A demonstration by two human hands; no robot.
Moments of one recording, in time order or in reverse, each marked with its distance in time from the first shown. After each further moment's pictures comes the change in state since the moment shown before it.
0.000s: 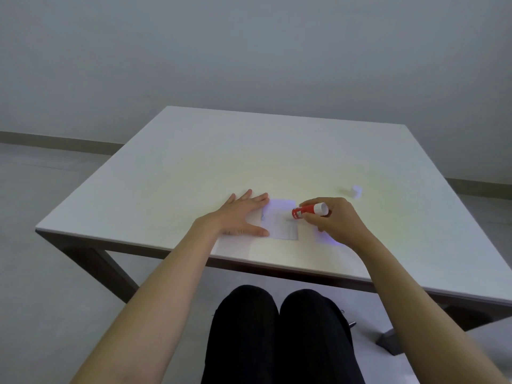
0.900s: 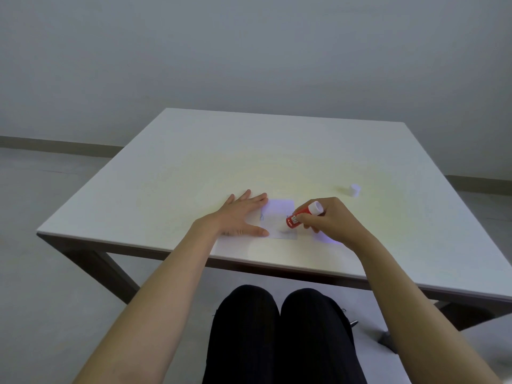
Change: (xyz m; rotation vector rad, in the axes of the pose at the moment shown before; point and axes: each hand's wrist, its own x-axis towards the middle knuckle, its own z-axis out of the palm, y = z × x) left_hand 0.001 -0.001 0.002 -0.007 0.010 -0.004; right_hand 0.000 -0.003 0.003 0.082 -0.112 0.019
